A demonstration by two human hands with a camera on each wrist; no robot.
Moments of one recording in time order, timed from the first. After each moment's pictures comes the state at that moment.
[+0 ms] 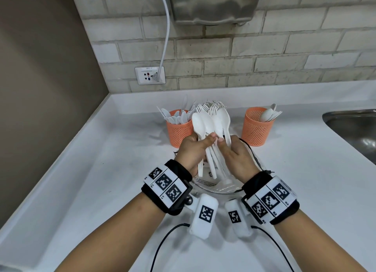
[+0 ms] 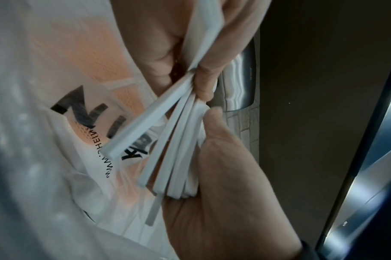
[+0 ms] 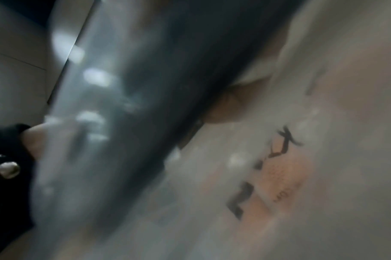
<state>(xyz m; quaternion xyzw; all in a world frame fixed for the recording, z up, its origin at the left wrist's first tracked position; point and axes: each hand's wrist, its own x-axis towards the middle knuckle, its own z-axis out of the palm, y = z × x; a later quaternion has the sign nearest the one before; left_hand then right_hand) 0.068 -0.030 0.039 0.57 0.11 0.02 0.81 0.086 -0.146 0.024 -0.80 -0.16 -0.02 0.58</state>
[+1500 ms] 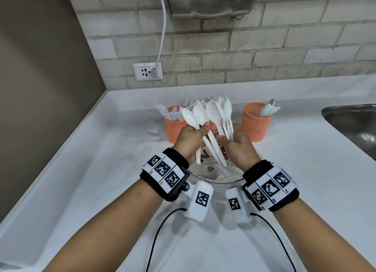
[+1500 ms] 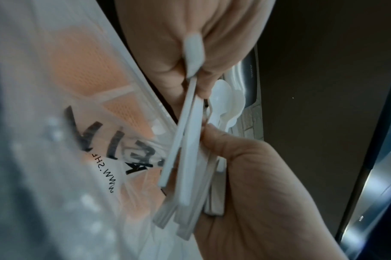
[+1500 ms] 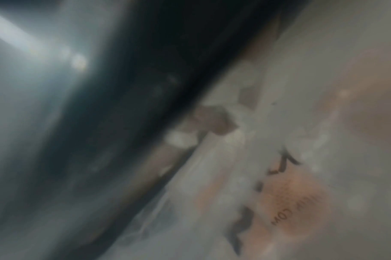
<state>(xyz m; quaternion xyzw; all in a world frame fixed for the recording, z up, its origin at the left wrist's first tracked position) 0.082 -0.029 0.049 0.61 0.13 0.03 0.78 0.097 -0.150 0.034 -0.77 -0.13 0.00 0.62</state>
